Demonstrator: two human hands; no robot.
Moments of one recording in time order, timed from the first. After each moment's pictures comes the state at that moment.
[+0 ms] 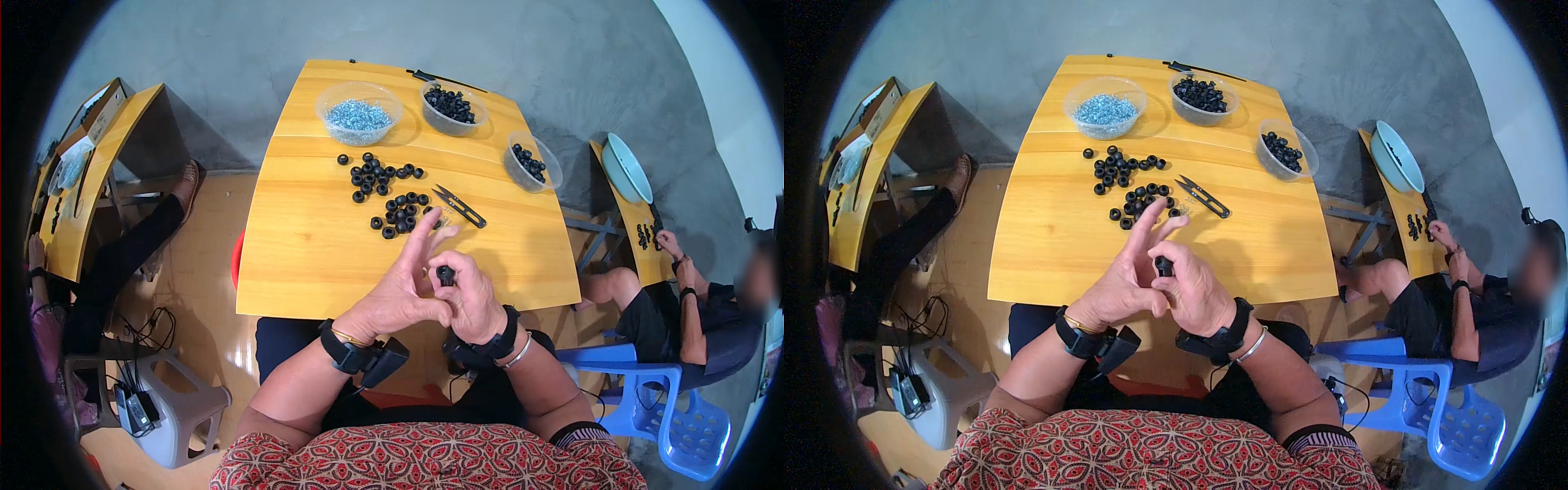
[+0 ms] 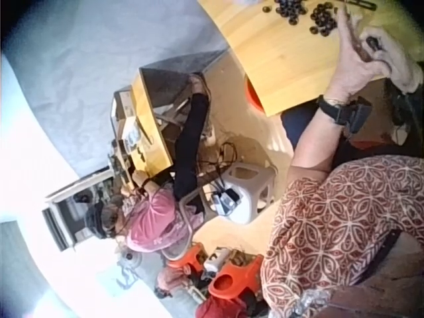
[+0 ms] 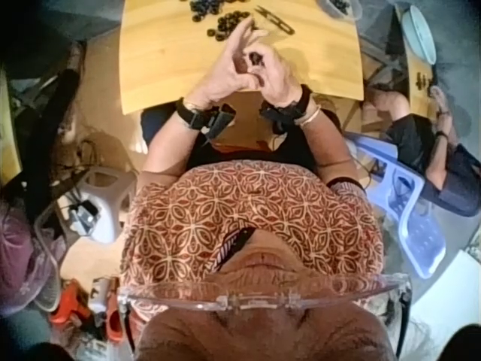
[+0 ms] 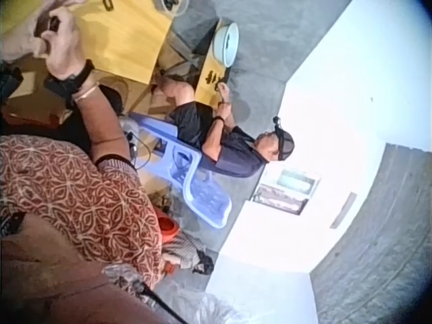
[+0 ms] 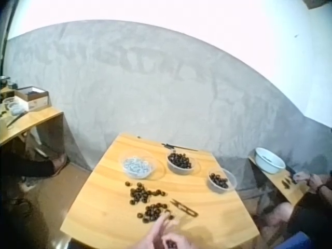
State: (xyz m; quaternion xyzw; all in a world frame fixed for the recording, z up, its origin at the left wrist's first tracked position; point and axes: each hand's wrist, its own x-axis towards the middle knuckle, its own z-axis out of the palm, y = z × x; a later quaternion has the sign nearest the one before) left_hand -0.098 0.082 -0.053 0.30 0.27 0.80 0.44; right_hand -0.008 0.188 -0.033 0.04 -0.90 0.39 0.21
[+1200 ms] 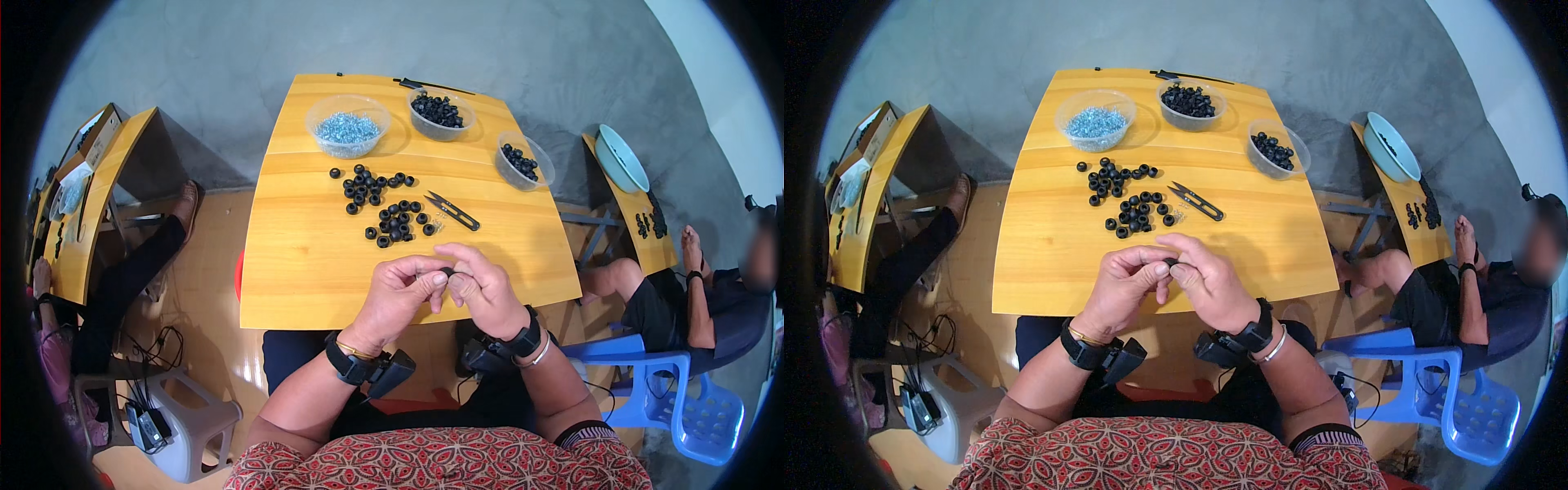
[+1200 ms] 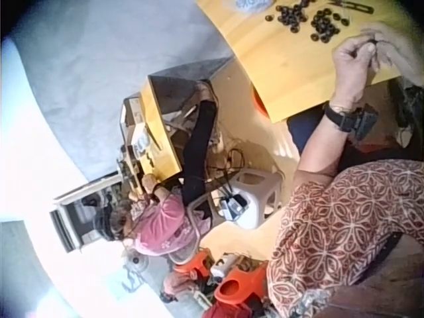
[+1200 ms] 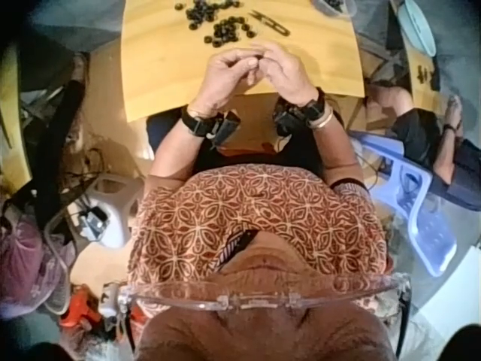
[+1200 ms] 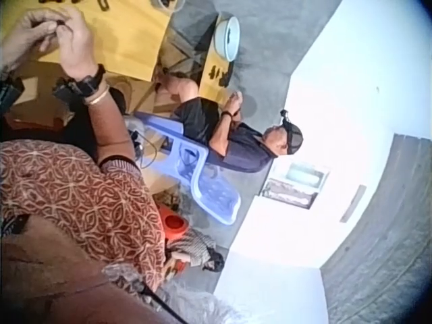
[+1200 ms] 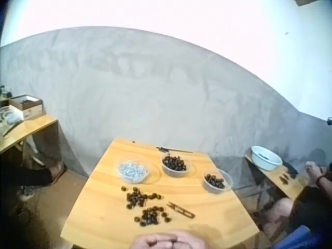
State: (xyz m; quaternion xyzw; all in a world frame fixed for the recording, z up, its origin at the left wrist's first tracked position) left_hand -0.094 0.082 -0.060 0.24 0.34 0.79 0.45; right_hand 0.004 0.200 -0.010 -0.03 -0.86 0.50 0.14
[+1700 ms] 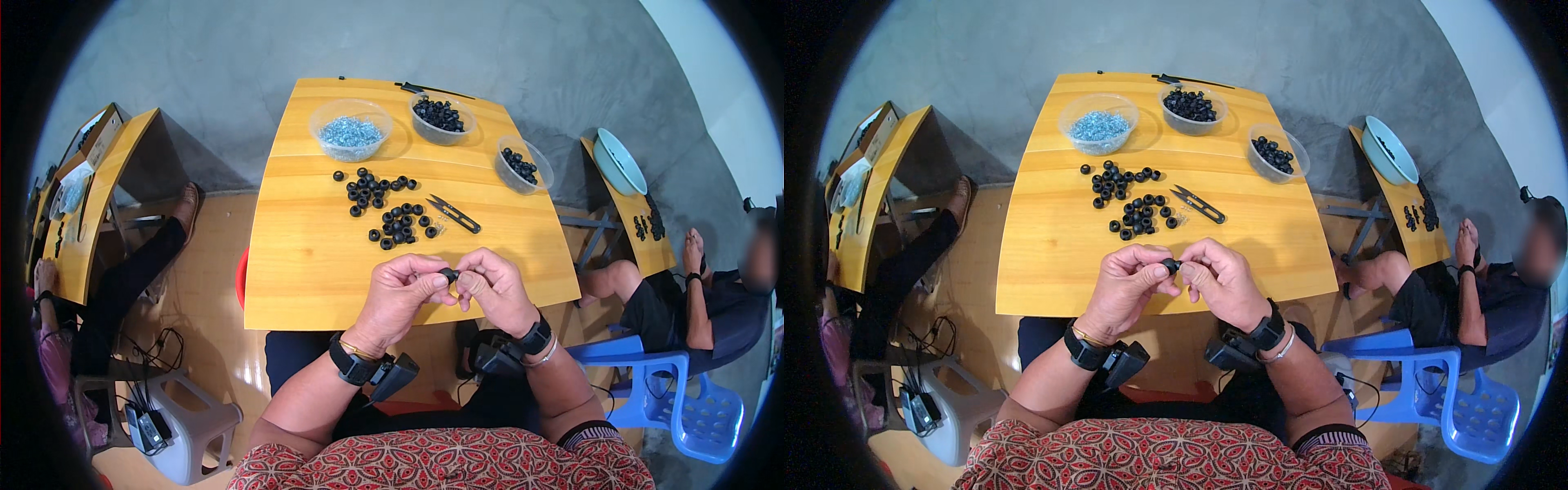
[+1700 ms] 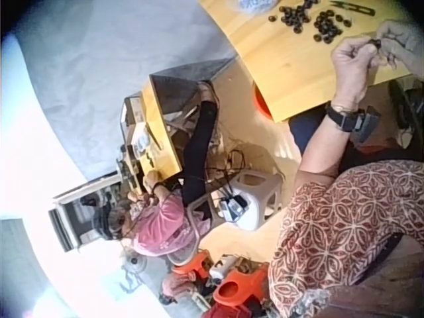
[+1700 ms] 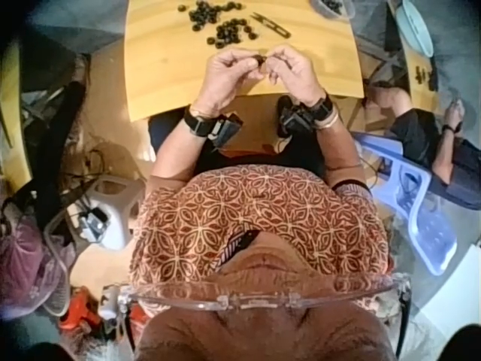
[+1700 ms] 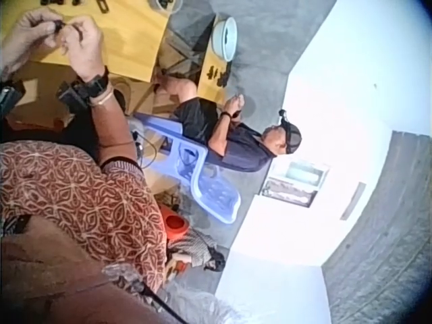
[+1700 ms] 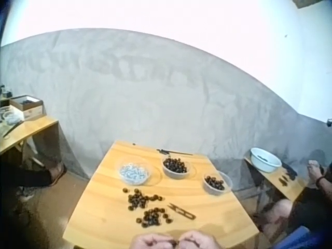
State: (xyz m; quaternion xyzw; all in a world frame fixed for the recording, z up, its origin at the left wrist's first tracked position) left_hand -0.094 0.080 -0.061 0.20 0.26 0.83 0.44; right_hand 0.008 0.208 -0.013 -0.09 -0.76 0.64 0.11
